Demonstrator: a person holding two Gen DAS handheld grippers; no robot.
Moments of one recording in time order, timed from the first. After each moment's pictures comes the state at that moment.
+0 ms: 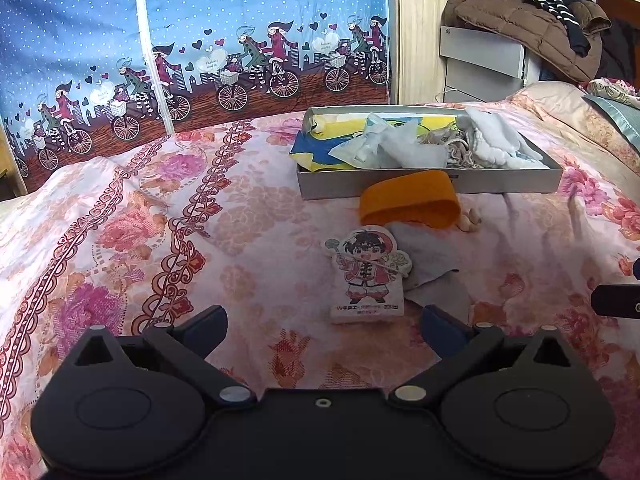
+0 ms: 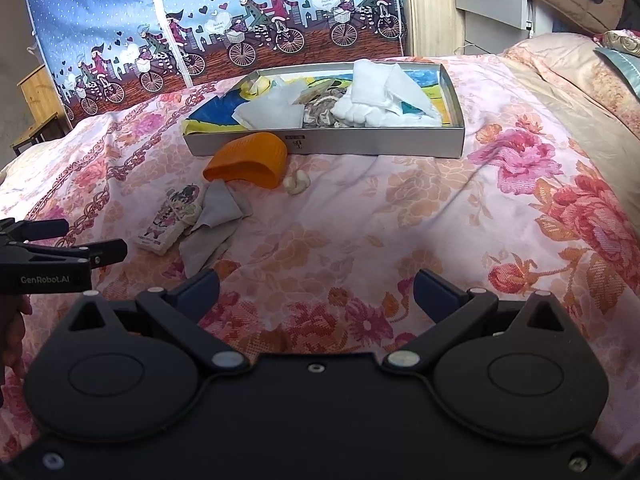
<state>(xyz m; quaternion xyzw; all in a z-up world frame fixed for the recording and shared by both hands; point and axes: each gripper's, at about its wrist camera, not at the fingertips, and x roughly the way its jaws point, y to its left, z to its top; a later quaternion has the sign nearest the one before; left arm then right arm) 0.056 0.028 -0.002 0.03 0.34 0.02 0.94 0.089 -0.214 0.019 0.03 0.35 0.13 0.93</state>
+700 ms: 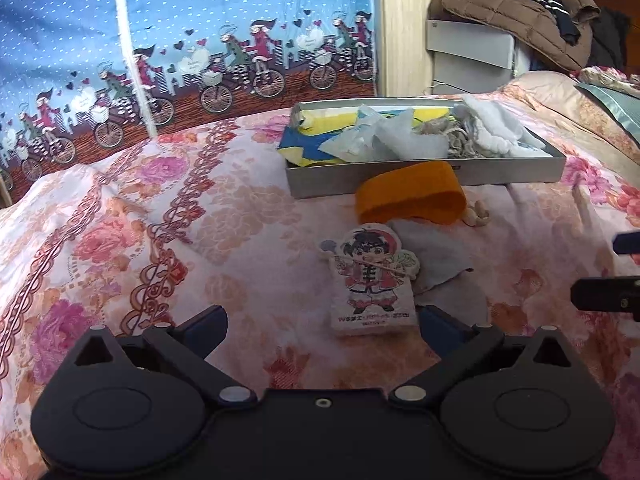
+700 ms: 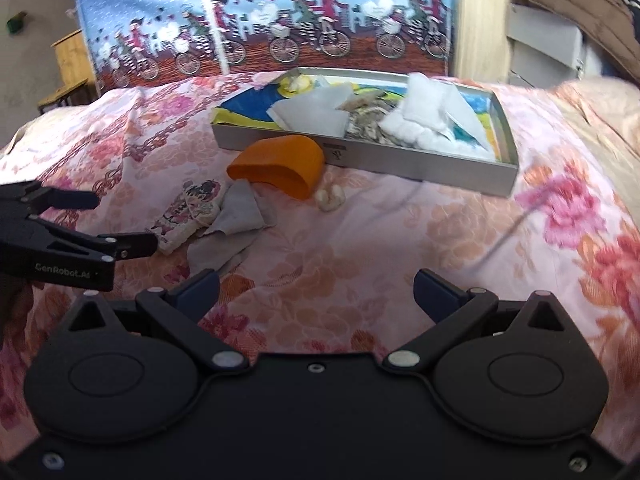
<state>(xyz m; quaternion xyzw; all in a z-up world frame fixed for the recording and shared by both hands) 0.079 0.032 -0.020 0.04 0.34 0.00 0.94 0.114 -0.186 0.014 -0.04 0.33 0.18 0.93</state>
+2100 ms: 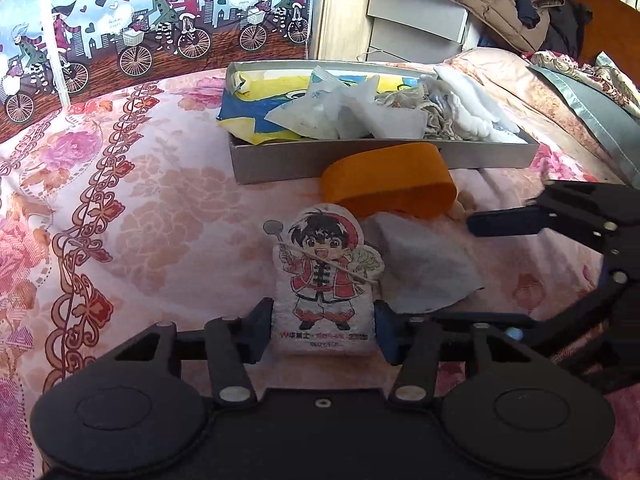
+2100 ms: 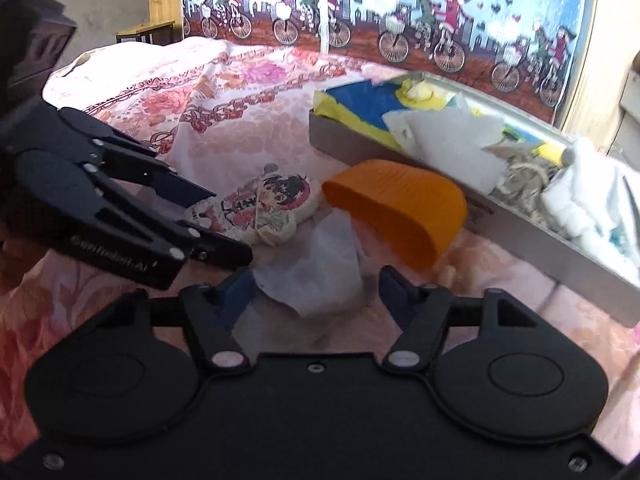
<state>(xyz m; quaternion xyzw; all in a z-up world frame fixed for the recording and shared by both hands) 0.150 0.064 -0.045 0.01 0.39 -0.14 0.91 0.178 -0.086 -0.005 -0.15 0.31 0.30 0.89</state>
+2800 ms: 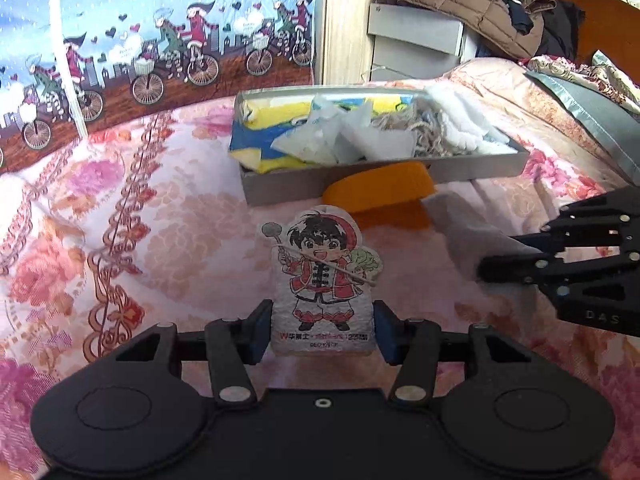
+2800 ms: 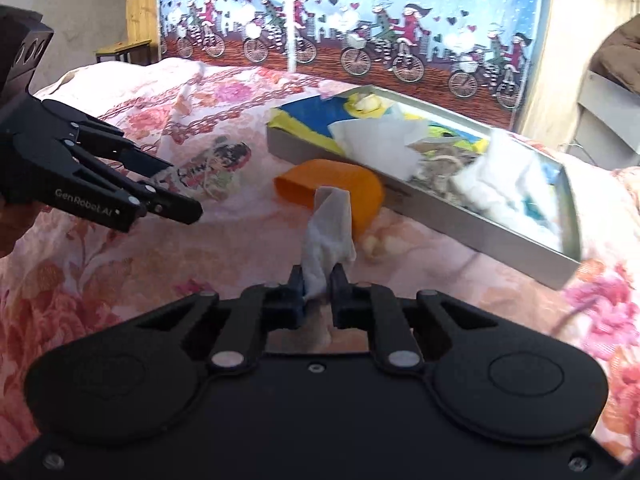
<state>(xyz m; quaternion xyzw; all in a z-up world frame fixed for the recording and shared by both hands) 0.122 0.057 -0.021 0.03 0.36 -0.12 0.92 0.143 -0.143 0.018 -0.14 0.29 0.26 0.91</state>
